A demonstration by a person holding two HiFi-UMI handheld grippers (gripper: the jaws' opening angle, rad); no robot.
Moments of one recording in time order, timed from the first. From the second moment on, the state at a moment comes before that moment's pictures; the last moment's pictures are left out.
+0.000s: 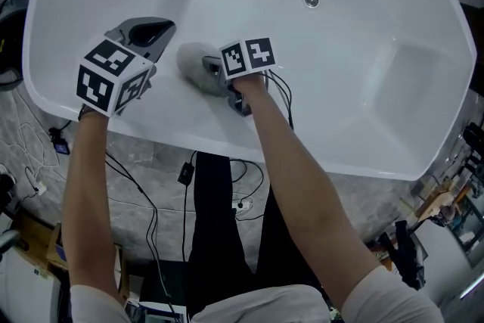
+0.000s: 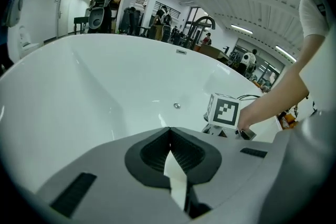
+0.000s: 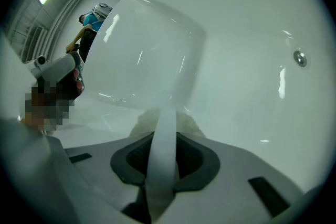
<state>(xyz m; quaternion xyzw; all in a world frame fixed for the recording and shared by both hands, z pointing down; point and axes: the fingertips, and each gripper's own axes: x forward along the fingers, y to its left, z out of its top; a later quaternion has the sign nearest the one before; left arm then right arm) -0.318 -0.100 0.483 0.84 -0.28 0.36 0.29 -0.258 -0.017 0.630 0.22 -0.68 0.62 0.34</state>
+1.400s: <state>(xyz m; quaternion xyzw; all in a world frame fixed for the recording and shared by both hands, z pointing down) -0.079 -0.004 0.526 0.85 -0.12 0.43 0.27 -0.010 0.044 0.603 0.29 -0.64 0.63 0.33</state>
